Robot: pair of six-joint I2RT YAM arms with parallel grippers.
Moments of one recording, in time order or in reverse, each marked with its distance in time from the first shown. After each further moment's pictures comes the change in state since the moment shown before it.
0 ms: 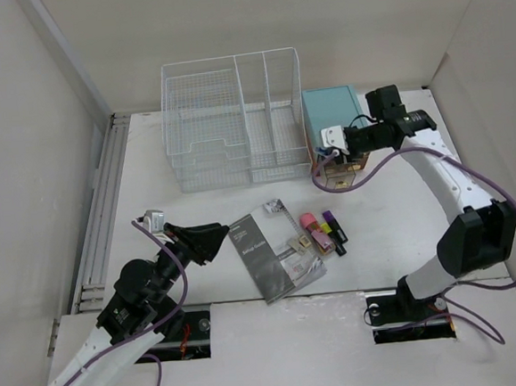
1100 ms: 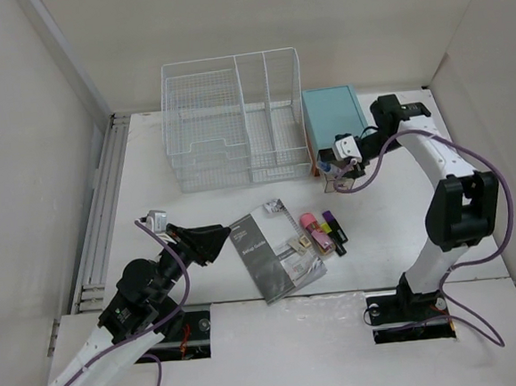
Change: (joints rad) left arm 0.000 -0.002 -0.014 -0.002 0.011 -0.006; right arm -0.138 0.248 0.071 -0.358 -0.190 -0.554
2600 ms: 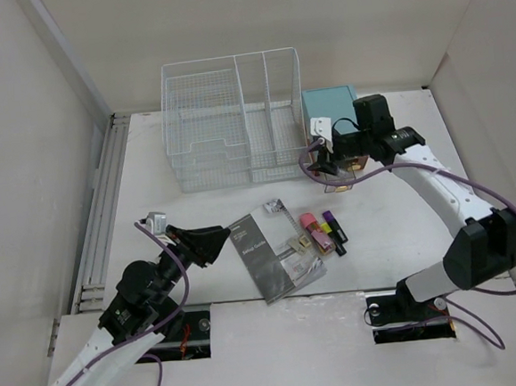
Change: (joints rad) left arm 0.000 -0.020 -0.018 -0.005 0.003 -0.001; right arm 0.230 -0.331 -0.220 0.655 0.114 1.027
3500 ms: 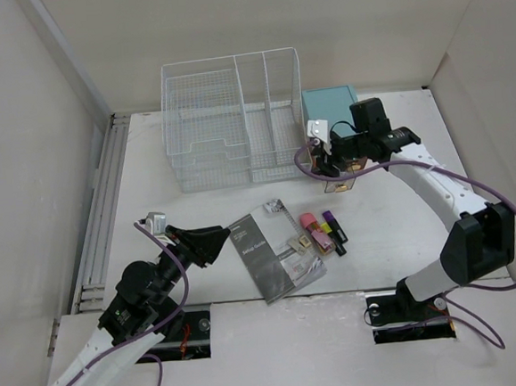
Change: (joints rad) left arm 0.000 -0.012 0.000 0.001 0.000 0.000; right arm -0.005 0.059 -0.006 -0.035 0.111 0.025
